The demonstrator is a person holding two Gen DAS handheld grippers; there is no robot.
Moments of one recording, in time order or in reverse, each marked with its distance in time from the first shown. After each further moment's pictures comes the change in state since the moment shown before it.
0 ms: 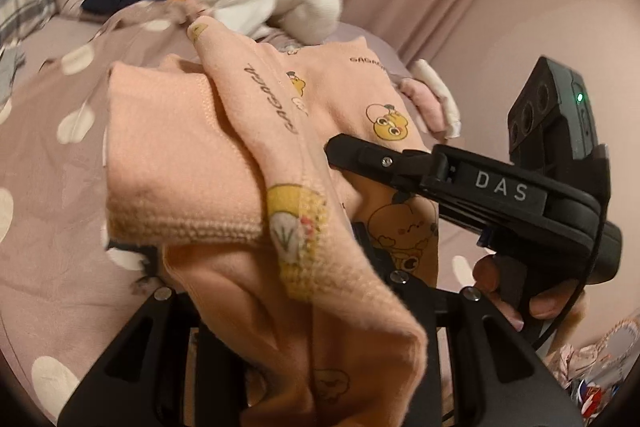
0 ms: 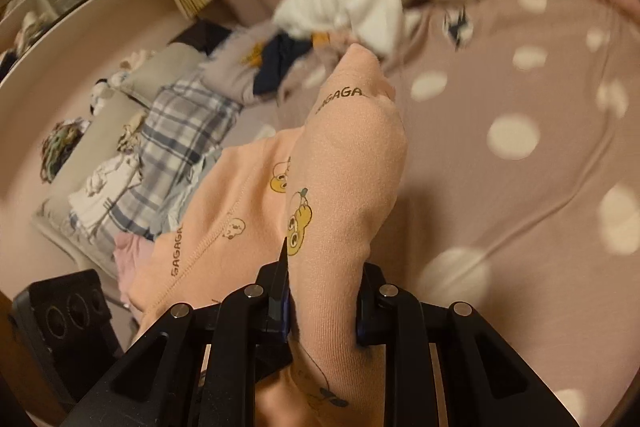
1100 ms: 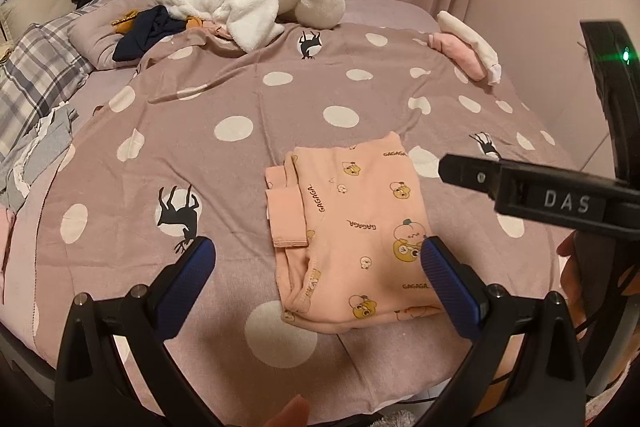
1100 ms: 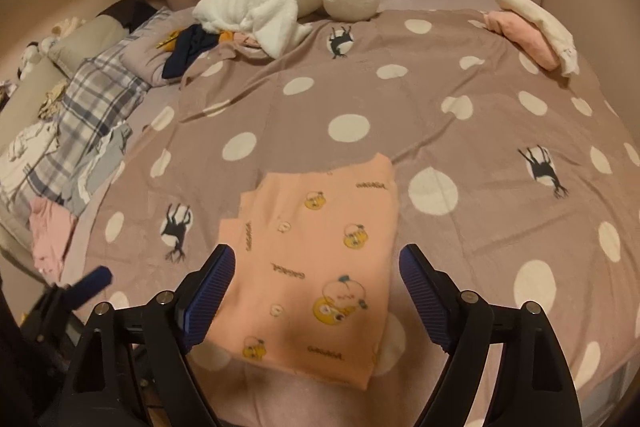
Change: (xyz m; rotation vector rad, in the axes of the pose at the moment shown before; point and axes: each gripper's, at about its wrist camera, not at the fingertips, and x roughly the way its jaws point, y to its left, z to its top) left arm -0.021 -0.070 -0.038 0.199 0.057 0.323; right arm -0.080 -0.038 -0.029 -0.064 0.051 -0.421
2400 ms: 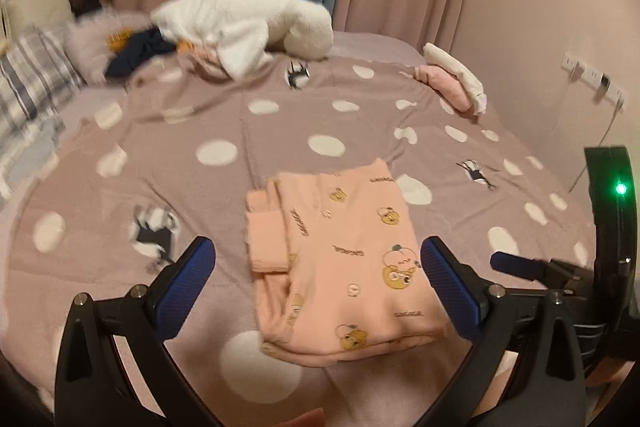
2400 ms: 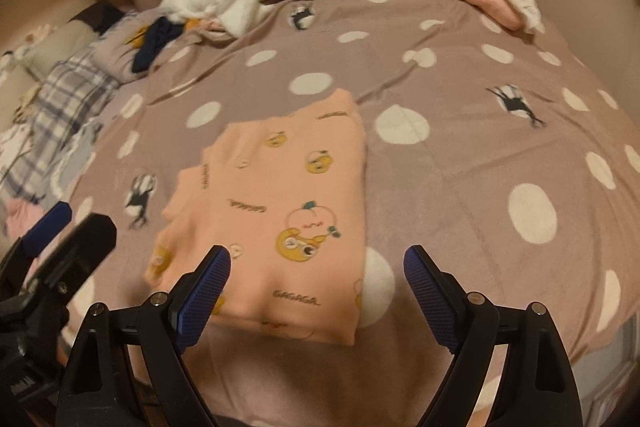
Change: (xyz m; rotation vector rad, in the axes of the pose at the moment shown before) left arm 0.022 0.005 -0.014 -0.039 -0.118 -0.088; right arm 0.012 -0.011 -0.061 0.091 -0.008 -0.093
